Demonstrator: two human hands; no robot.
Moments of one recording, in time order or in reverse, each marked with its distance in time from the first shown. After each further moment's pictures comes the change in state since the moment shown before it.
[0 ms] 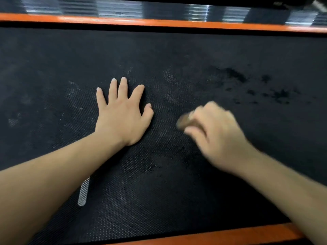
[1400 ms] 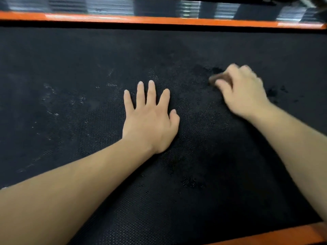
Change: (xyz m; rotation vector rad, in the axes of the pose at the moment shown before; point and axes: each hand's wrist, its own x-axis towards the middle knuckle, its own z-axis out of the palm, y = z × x) left_hand 0.005 0.087 0.016 -0.008 -0.055 0.128; right_hand 0.065 0.121 -0.022 -0.172 0.132 0.248
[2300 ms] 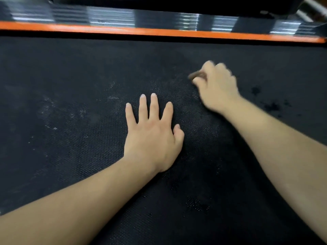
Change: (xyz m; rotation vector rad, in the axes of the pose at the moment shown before) left_hand 0.001 0.002 -0.002 0.022 0.007 0.013; right_hand 0.058 -0.048 0.023 0.036 -0.024 0.090
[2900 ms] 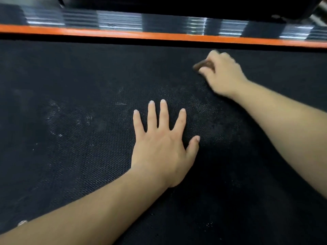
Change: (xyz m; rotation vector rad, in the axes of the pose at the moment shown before) left_hand 0.001 -0.001 -0.002 0.018 -0.023 0.036; right_hand 0.065 0.008 0.008 0.045 -0.063 -0.097
